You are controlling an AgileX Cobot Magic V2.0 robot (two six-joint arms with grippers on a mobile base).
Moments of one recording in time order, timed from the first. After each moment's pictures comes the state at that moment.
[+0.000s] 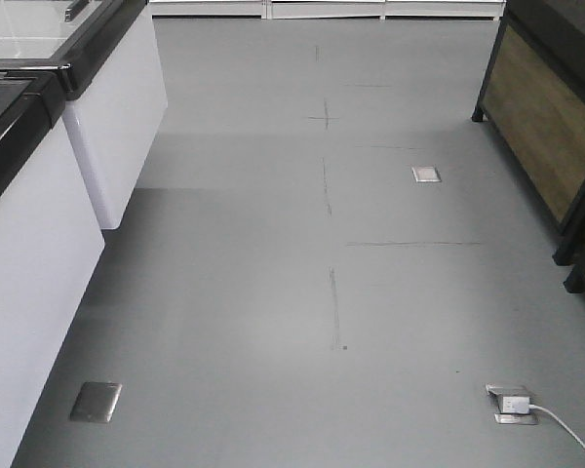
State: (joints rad) left arm 0.52 0.84 -0.93 -0.02 0.39 -0.31; right arm -0.16 -0.02 0.03 -0.07 0.11 0.12
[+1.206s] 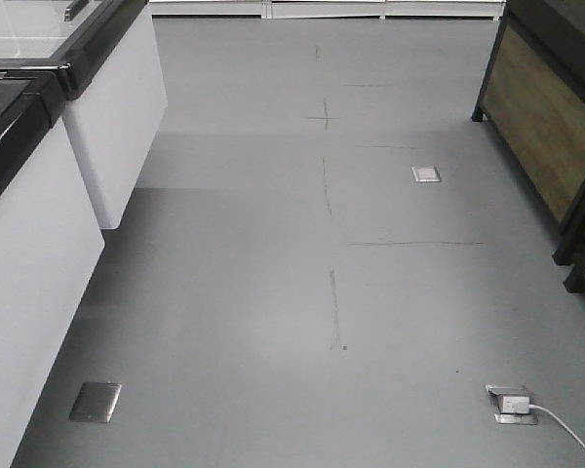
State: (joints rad) left arm 0.71 1.00 -0.52 -0.24 -0.57 -1.17; right arm -0.16 -0.02 0.03 -0.07 0.11 0.12
